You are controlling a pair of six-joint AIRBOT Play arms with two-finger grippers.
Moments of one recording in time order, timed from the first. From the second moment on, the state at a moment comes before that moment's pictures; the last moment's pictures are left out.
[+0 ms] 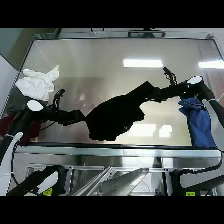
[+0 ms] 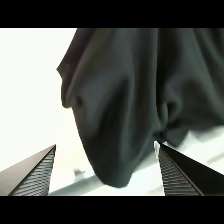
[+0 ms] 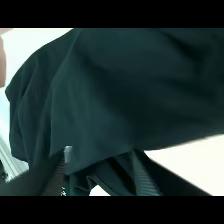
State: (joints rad) left arm 0.04 -1.12 0.75 0.92 -1.20 -1.30; right arm -0.07 -1.68 1.28 -0.57 1.30 0.96
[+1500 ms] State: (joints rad) left arm -0.05 -0.98 0.97 0.75 -1.12 -1.31; right arm -0.13 -1.55 1.28 -0.35 1.36 0.90
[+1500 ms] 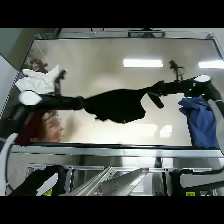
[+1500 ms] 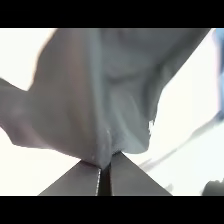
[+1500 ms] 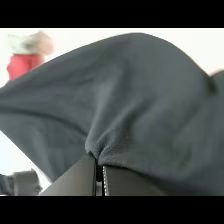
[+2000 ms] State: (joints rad) left arm 0.45 -0.57 1.36 0.52 -1.26 -1.19; right arm -0.22 -0.76 1.28 -0.22 1.29 0.84
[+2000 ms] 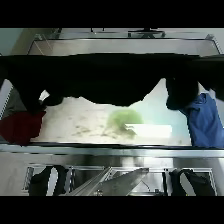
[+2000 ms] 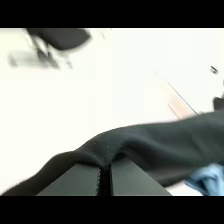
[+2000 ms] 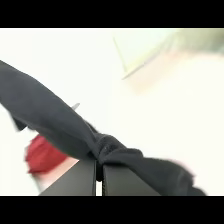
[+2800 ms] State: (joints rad) left arm 0.07 -1.26 1.20 0.78 -1.27 -1.13; right arm -0.06 -1.28 1.02 -0.37 1.05 0.85
